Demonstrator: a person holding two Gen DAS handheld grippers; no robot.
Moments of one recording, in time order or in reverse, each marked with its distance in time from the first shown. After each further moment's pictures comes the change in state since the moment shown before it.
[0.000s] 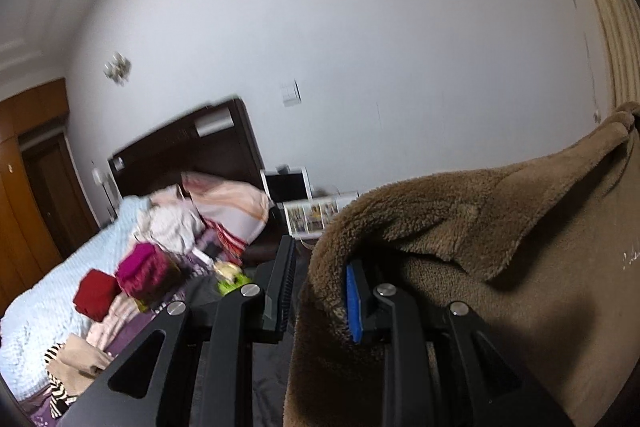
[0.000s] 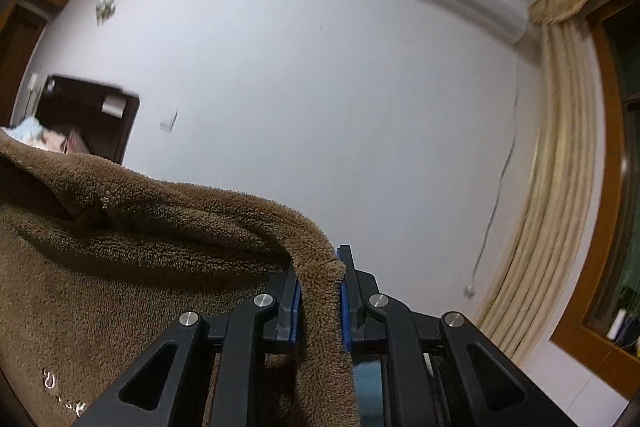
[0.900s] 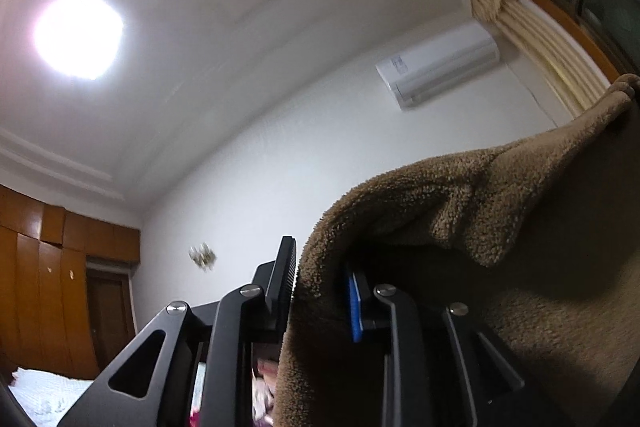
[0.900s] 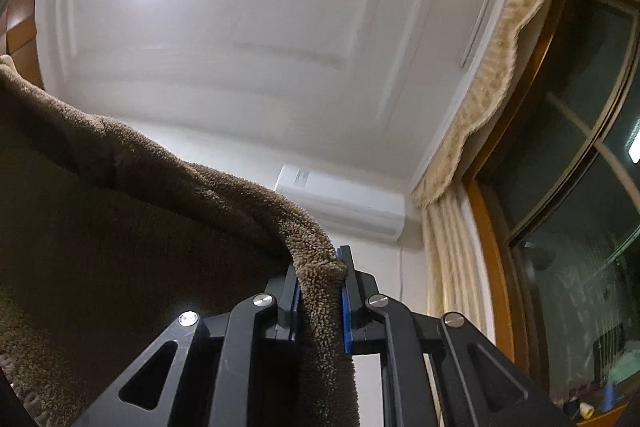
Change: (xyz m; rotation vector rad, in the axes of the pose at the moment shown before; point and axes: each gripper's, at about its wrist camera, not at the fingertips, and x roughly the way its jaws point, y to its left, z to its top) left arm -0.399 0.038 0.019 0.006 -0.769 0.221; right arm -0.330 -0.139 0.090 0.113 -0.765 -0.264
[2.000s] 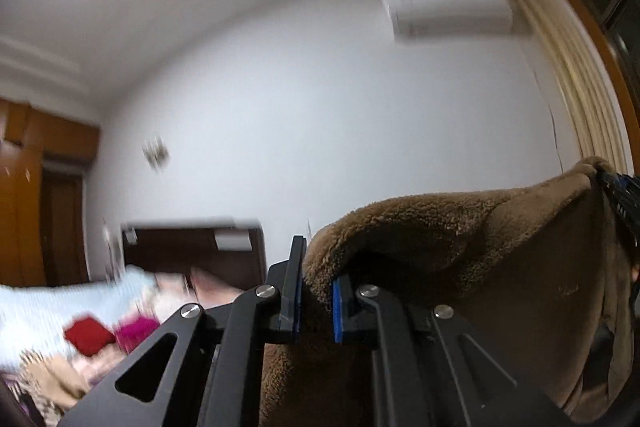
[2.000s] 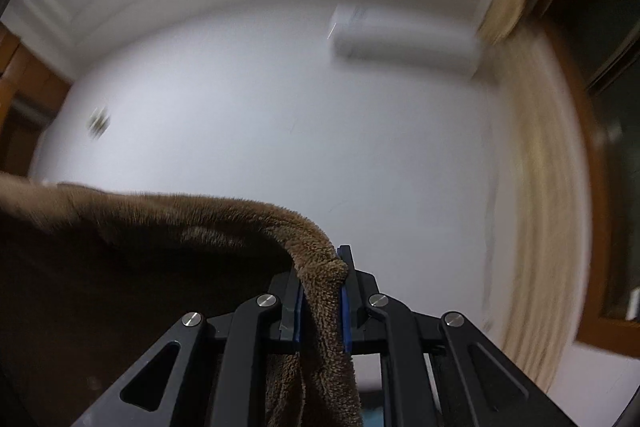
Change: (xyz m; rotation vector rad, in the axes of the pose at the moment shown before) left arm 0.091 -0.033 -0.075 -0.207 0.181 -0.107; right arm 0.118 0.054 -0.098 0.185 0.334 0.149
